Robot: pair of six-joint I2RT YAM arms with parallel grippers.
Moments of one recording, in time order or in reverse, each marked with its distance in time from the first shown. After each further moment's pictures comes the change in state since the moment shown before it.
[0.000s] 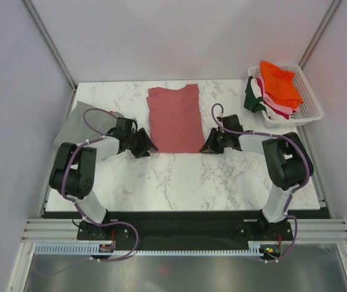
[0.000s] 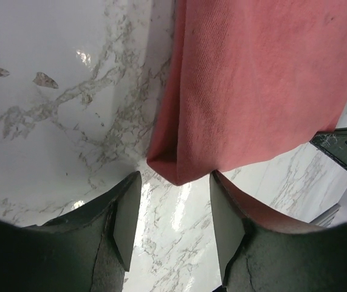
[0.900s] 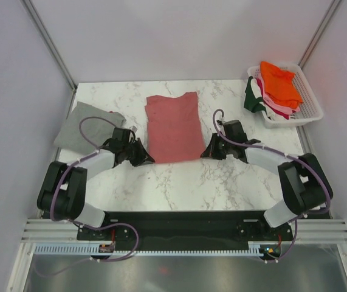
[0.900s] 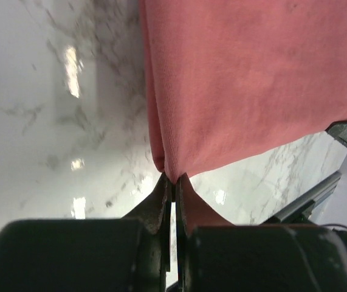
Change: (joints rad) left arm -0.028 -0.191 -0.166 0.013 0.042 -0.005; right arm 0.070 -0.249 -0.136 -0.031 0.060 -0.042
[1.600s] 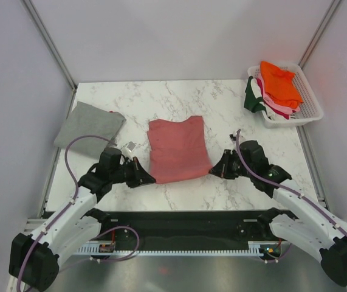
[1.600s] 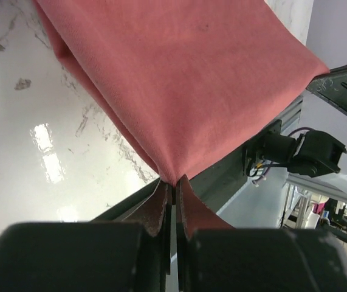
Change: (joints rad) left arm -0.135 -0.691 -0.261 -0.231 0.103 -0.079; right arm 0.138 -0.700 -0.254 -0.256 0.080 0.054
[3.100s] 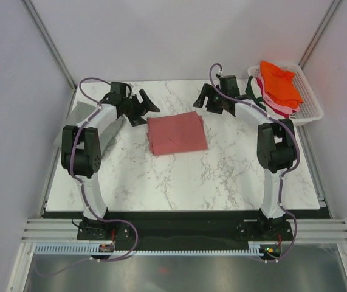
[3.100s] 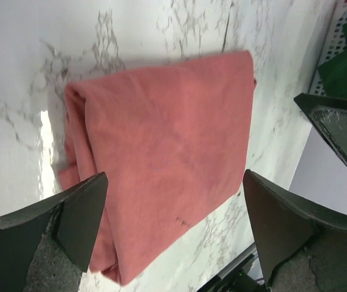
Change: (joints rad) left arm 0.274 1.199 1.096 -0.014 0.013 0.066; right arm -0.256 1.227 1.104 0.108 0.020 -0.140
